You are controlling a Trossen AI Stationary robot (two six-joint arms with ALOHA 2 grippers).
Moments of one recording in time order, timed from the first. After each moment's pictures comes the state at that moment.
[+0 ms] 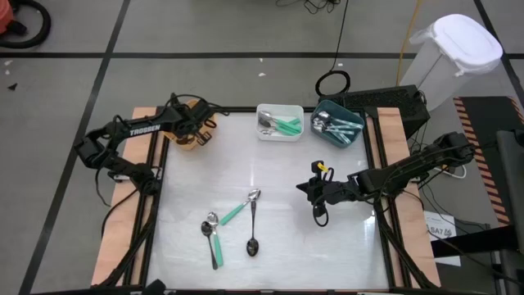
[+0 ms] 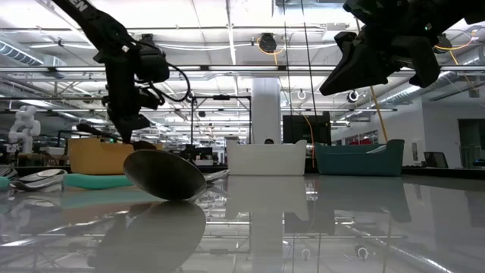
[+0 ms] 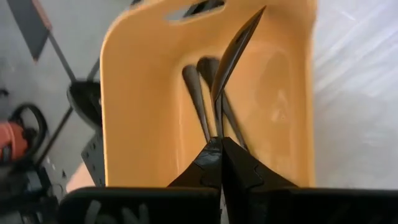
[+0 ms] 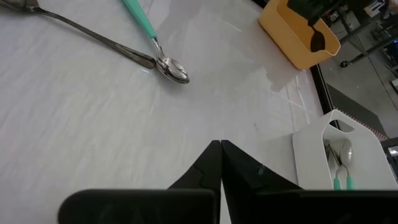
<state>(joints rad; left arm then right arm) 0.71 1.41 0.84 -0.65 -0.49 0.06 0.31 1.21 0.60 -0.05 0.49 -0.24</state>
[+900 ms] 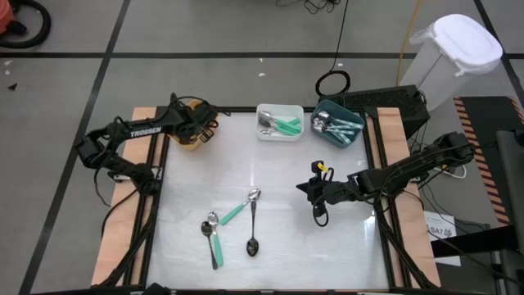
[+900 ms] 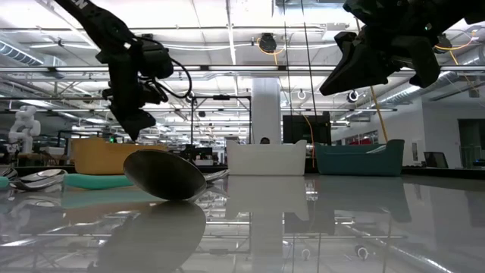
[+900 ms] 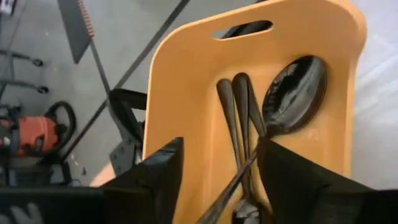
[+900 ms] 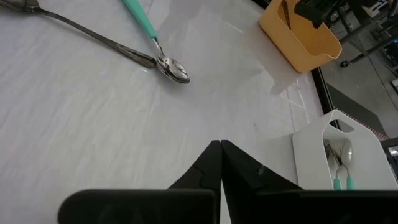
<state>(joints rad) 0.66 1.41 0.84 -0.59 -0.64 -0.02 0.31 1.21 0.60 -0.05 0.49 -0.24</state>
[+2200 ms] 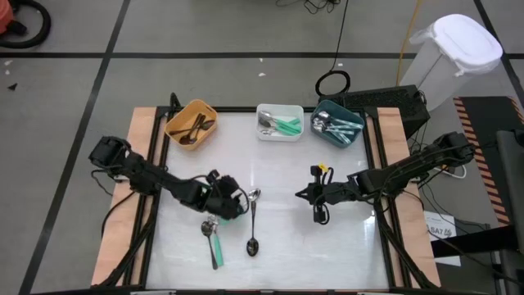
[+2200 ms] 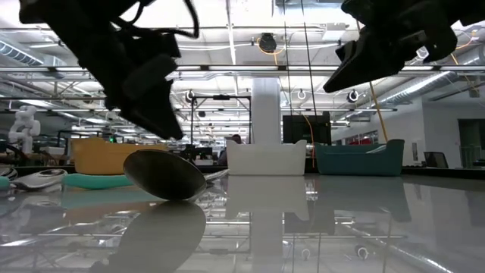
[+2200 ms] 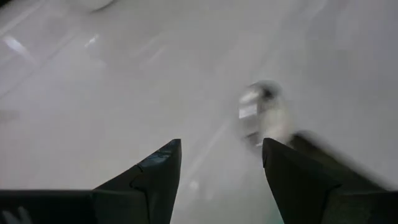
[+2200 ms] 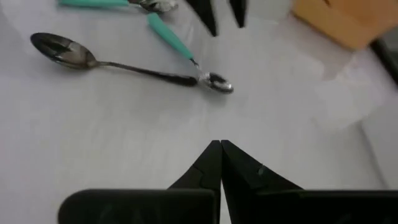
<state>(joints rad) -0.35 1.60 0.84 -0.32 -0.64 -0.78 0.31 1.22 0.60 -0.03 0.34 0.02</state>
